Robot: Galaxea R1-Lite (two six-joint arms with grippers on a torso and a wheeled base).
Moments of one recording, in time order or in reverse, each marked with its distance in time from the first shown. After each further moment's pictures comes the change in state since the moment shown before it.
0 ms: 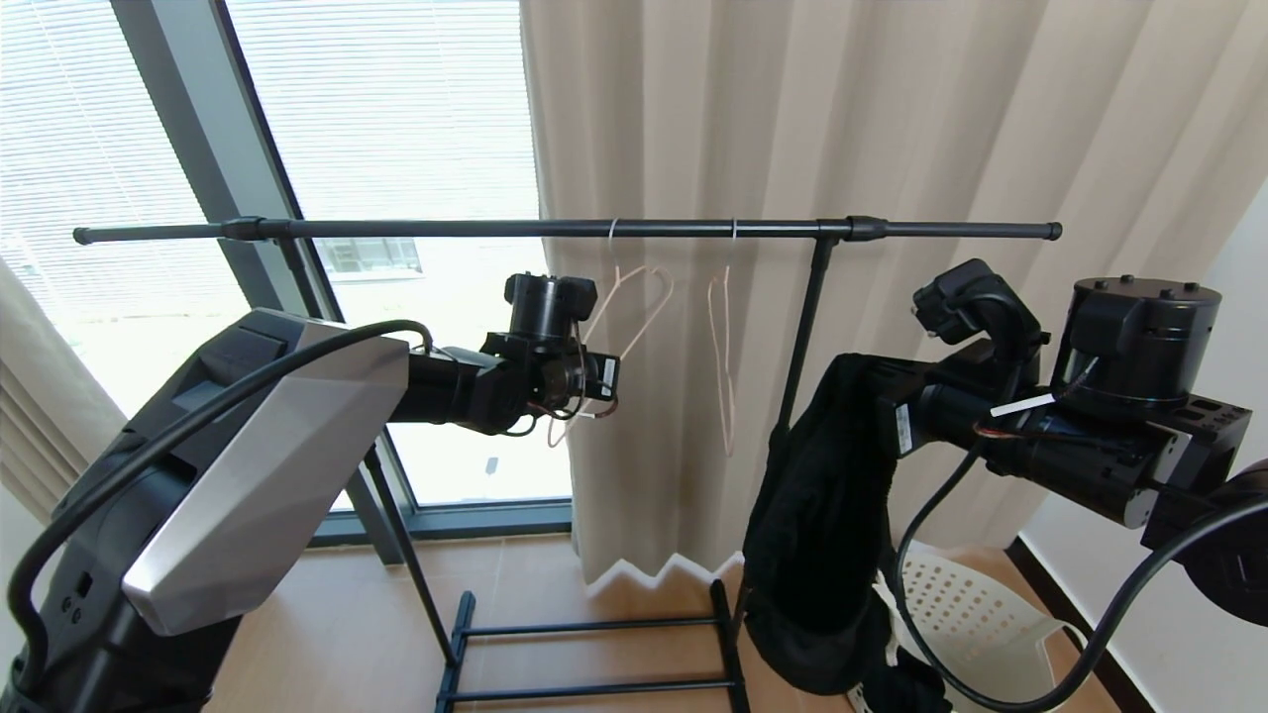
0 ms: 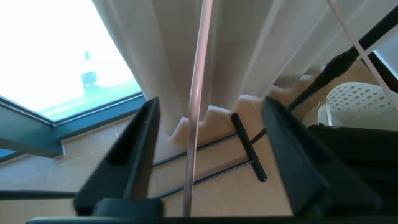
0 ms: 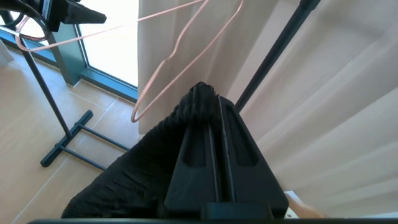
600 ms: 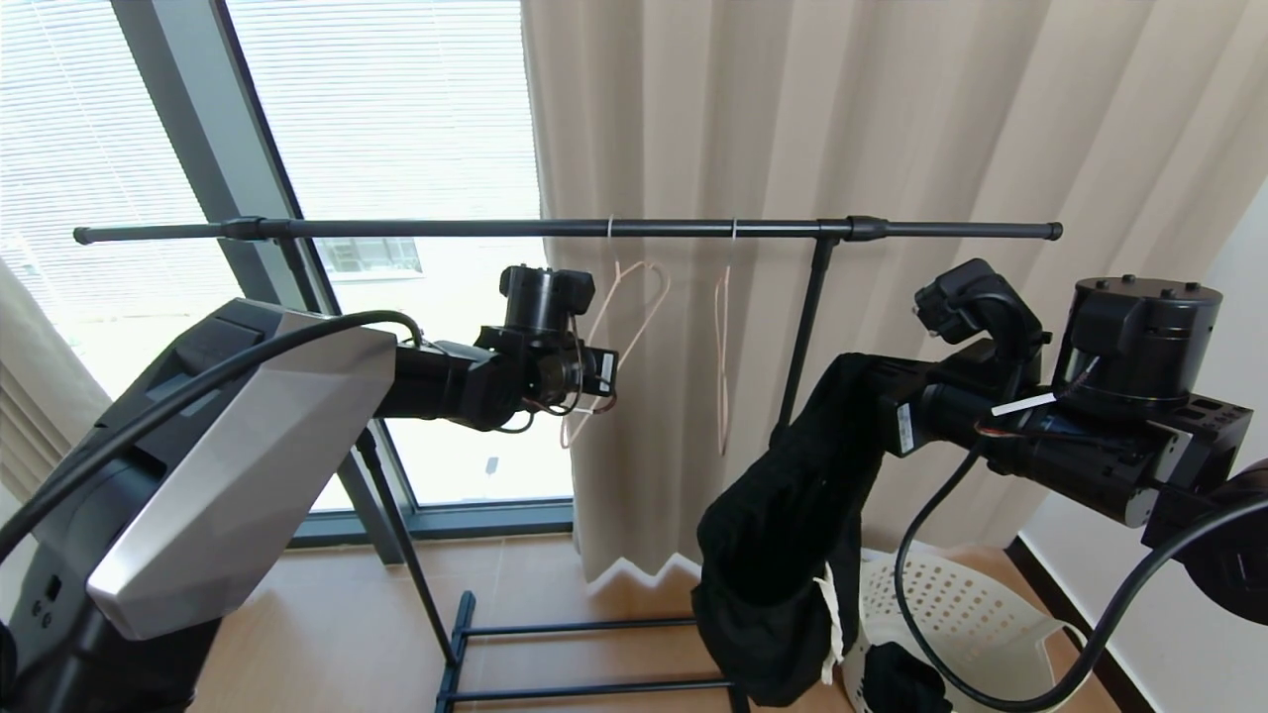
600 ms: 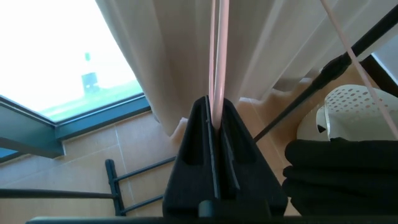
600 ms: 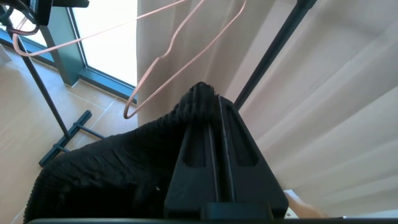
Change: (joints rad) left arm -0.005 -0.042 0.036 -0.001 0.004 -0.007; right arm -0.005 0.000 0.000 0.000 0.000 0.000
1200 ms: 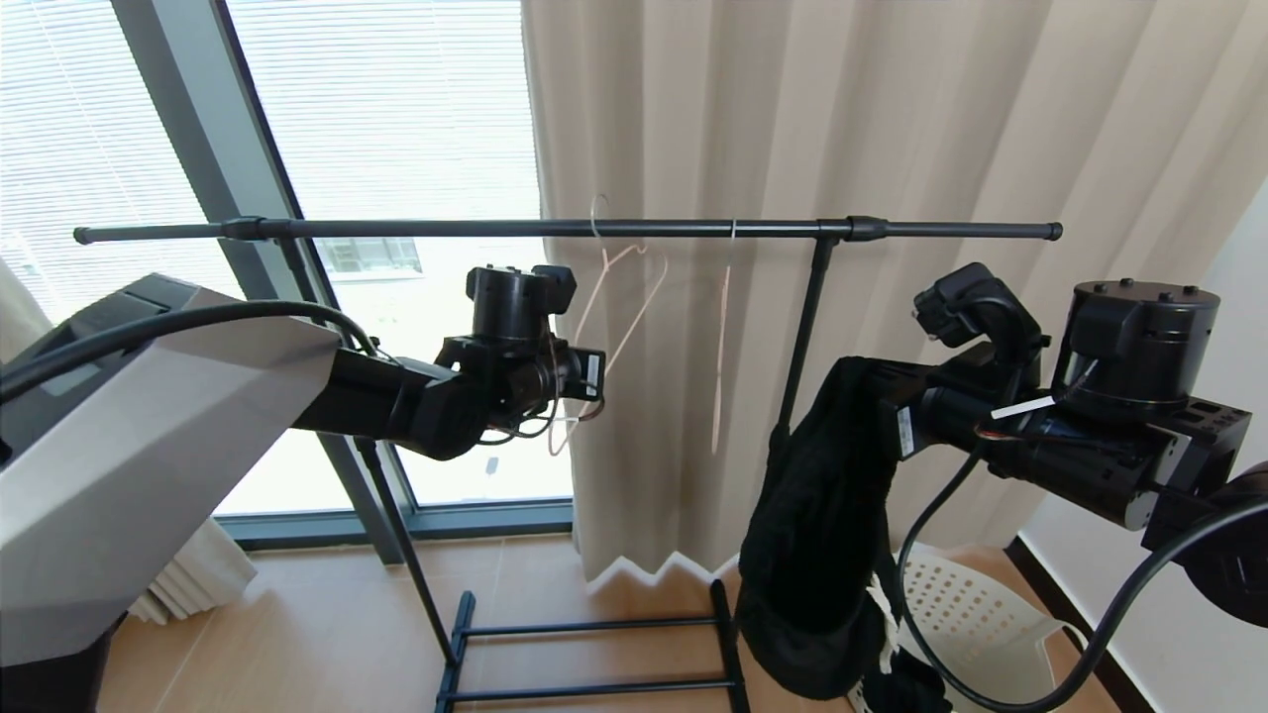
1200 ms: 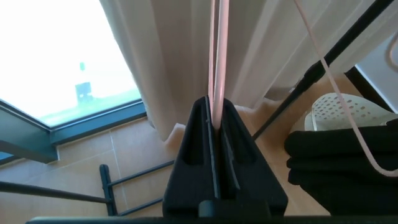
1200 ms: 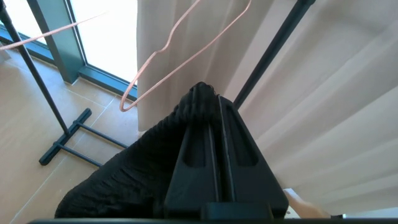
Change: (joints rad) left arm -0.013 -0.160 0.306 -0.211 -0.008 -0.018; right arm 0.000 0.000 0.007 0.000 0.000 -0.001
